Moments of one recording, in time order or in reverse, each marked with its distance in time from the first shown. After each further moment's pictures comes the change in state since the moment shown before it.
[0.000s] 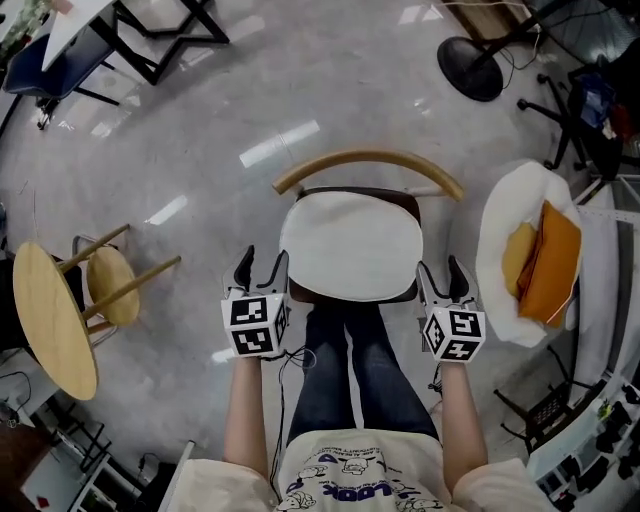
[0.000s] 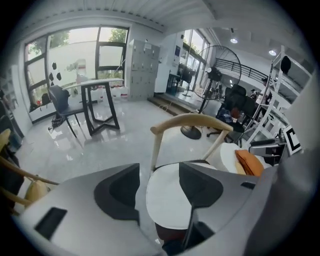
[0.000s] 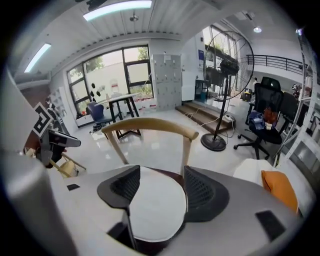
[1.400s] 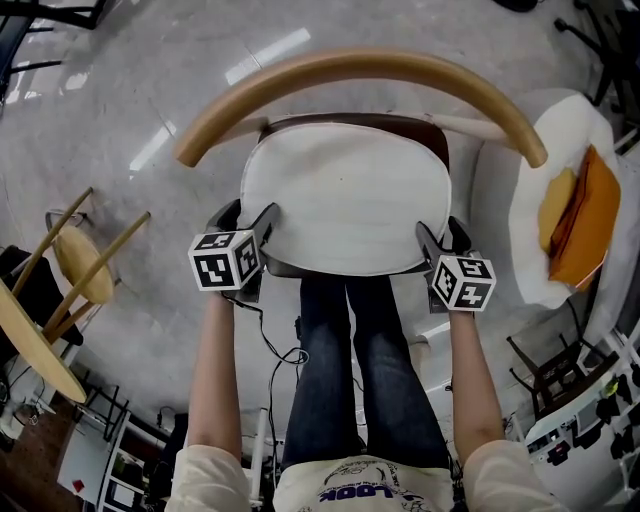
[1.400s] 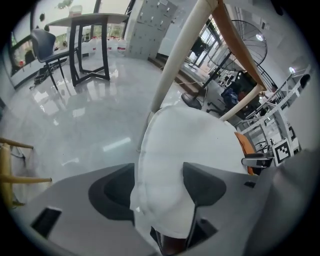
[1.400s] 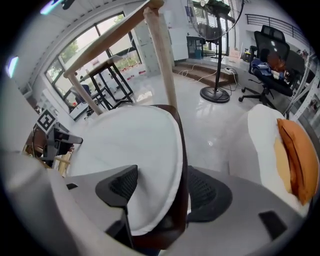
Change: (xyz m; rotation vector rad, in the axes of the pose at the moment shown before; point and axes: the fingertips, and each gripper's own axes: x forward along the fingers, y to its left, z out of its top) left arm 0.248 0.011 -0.212 -0.155 0.367 -0.166; right arm 0.194 -0.073 -0.256 0.167 0.361 0.067
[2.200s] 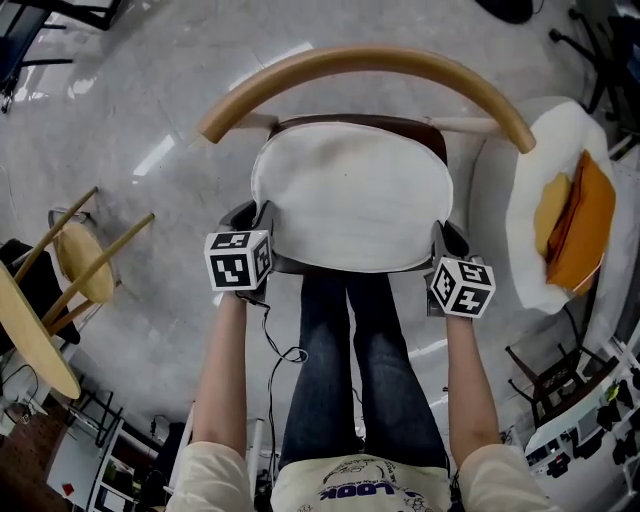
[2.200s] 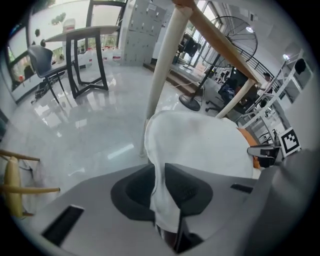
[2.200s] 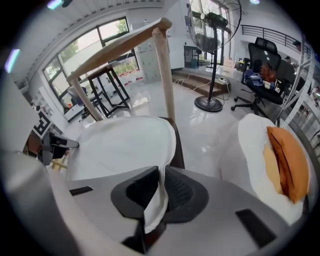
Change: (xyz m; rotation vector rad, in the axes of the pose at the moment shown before) left arm -0.031 -0.012 -0.001 0.088 -0.051 0.057; right arm -0.038 0.012 0.011 -0.004 -0.081 -0.084
